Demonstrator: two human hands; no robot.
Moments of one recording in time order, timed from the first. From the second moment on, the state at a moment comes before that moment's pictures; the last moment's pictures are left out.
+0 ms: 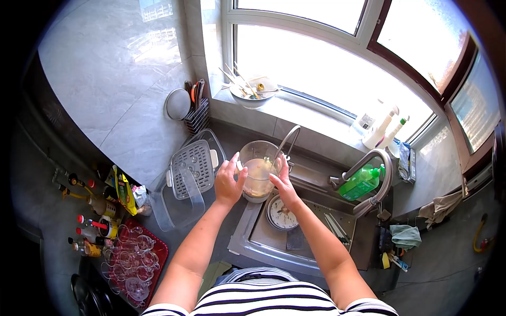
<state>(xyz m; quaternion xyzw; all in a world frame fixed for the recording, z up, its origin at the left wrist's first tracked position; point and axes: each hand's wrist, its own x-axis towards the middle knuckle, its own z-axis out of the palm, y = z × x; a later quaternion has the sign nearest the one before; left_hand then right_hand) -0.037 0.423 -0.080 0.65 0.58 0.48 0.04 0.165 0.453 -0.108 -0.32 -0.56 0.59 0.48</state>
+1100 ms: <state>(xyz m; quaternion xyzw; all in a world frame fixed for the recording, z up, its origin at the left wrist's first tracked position) -0.037 0.424 -0.082 0.66 0.57 0.49 0.03 0.168 0.455 -0.115 -0.32 -0.57 0.59 0.48</state>
